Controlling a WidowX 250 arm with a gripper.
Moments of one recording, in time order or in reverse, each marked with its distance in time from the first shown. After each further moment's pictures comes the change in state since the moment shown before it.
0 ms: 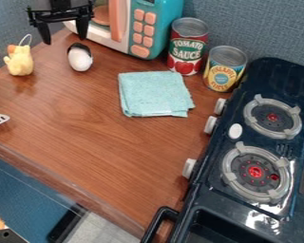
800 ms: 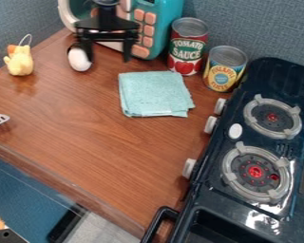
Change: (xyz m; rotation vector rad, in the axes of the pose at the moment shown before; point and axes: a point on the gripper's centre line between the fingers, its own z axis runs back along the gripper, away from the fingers) arm -0.067 -0.080 0.008 -0.057 0.091 -0.274
